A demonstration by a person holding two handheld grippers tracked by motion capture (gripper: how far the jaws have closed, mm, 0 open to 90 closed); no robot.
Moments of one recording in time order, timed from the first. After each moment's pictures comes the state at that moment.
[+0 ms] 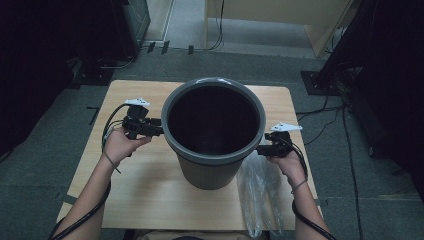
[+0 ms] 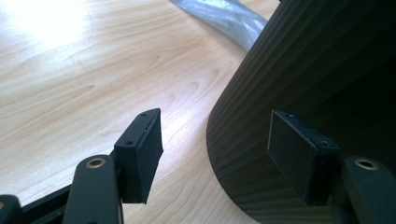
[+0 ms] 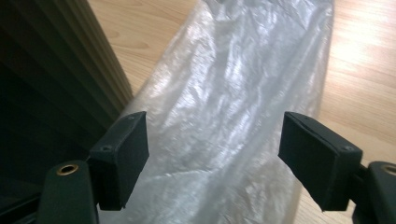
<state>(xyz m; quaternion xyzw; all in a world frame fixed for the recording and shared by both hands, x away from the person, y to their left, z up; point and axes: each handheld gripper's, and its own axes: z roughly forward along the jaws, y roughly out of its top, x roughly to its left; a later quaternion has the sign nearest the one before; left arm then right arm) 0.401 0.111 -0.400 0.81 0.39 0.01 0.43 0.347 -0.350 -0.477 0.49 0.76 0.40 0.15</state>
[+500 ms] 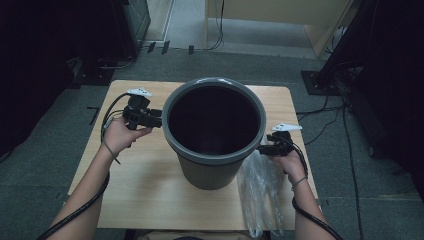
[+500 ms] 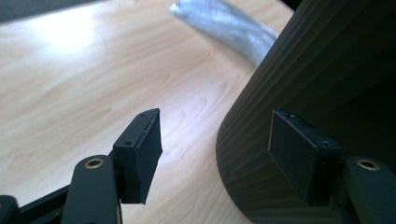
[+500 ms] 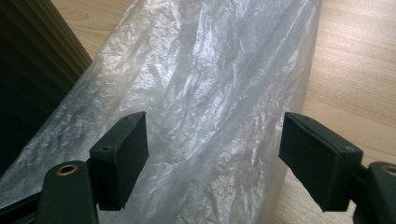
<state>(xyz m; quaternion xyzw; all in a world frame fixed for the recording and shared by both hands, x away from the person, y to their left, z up) 0.414 0.106 -0.372 0.82 0.38 0.03 0.42 0.360 -0.361 -0.497 0.50 0.76 0.38 0.15</state>
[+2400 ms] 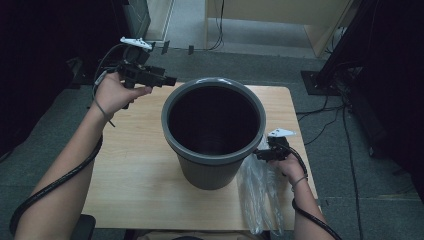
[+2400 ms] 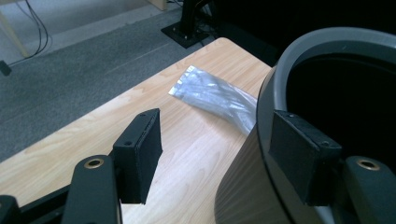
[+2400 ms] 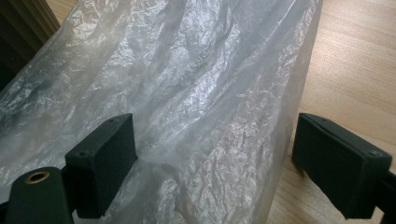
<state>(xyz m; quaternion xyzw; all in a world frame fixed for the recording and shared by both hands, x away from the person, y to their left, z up) 0.440 0.083 -0.246 0.83 0.33 0.08 0.45 0.359 -0.358 -0.523 0.48 0.78 0.36 0.18</state>
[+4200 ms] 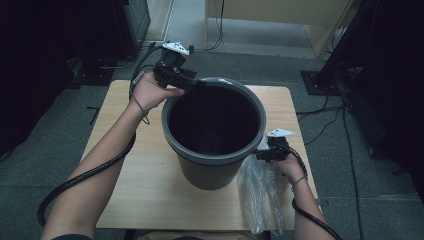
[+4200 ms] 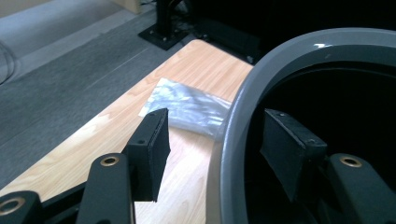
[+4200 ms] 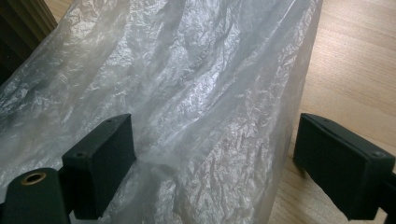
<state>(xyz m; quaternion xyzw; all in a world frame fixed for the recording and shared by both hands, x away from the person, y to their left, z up) 0.451 0.008 -0.263 0.85 0.26 0.08 0.45 0.360 -0.356 -0.524 0.48 0.78 0.35 0.19</state>
